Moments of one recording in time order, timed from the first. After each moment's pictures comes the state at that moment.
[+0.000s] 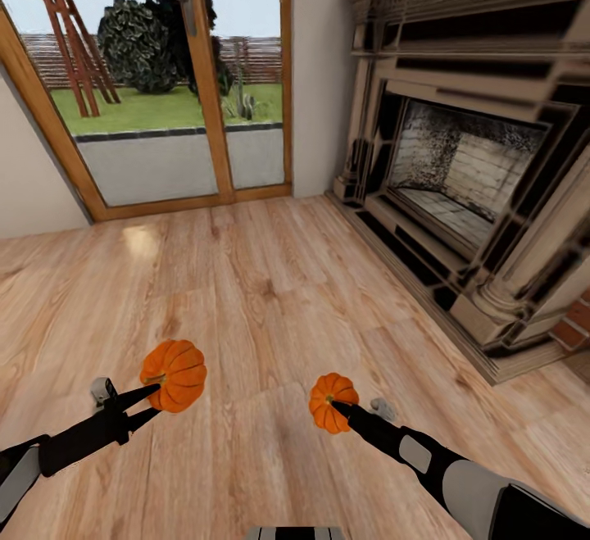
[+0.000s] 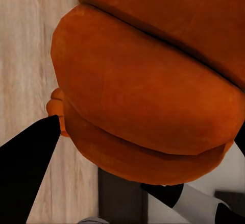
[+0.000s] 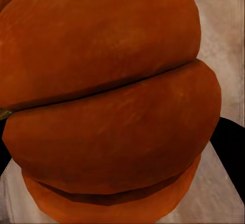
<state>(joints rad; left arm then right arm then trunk) -0.40 0.44 0.08 -0.75 0.79 0.89 -1.21 -0.77 -0.03 0.98 -0.05 -1.54 0.11 0.55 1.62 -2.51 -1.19</state>
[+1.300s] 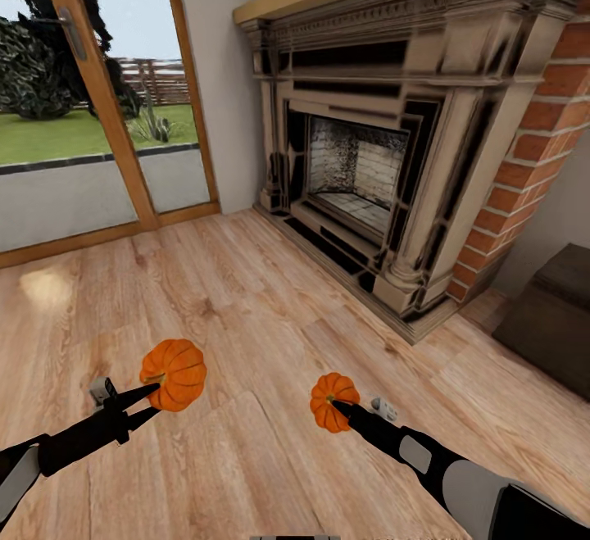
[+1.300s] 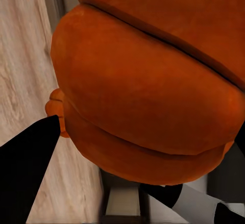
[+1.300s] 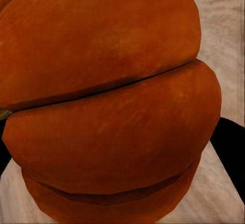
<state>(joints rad) -0.40 0.44 0.08 -0.75 0.79 0.89 -1.22 -0.77 -0.03 0.98 -0.05 -1.54 0.10 0.54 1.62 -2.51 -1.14</state>
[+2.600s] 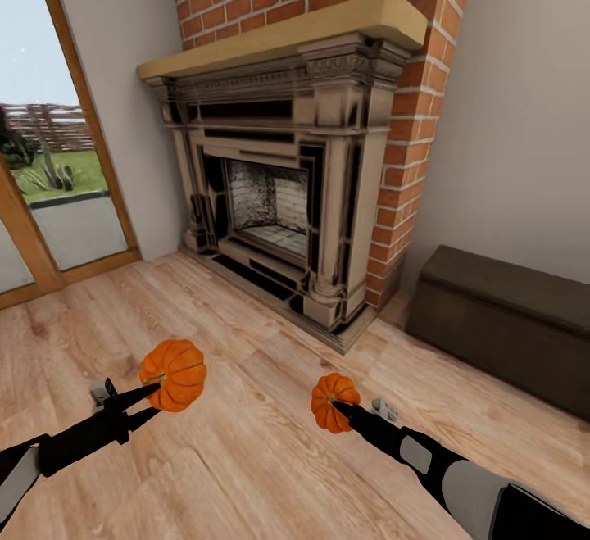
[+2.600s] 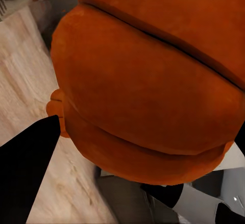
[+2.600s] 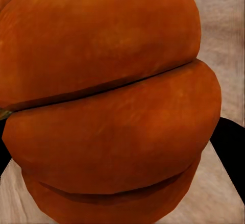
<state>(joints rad) -0.40 0.44 0.08 -0.75 0.79 0.89 -1.22 -0.77 -0.03 0.98 -0.04 -1.54 0.10 0.54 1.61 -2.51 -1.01</state>
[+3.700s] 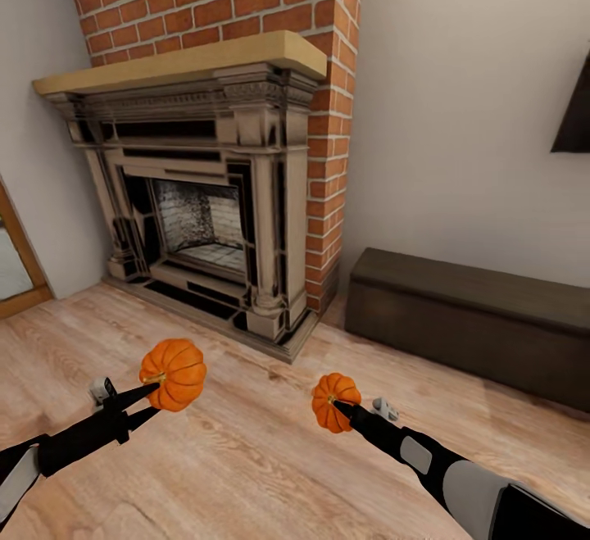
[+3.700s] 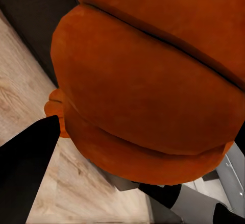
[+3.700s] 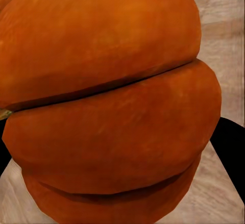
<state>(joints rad) -0.40 0.44 0.08 -0.75 0.79 0.89 -1.22 -0.77 -0.03 0.99 -0.04 -1.54 0.09 0.54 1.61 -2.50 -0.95</state>
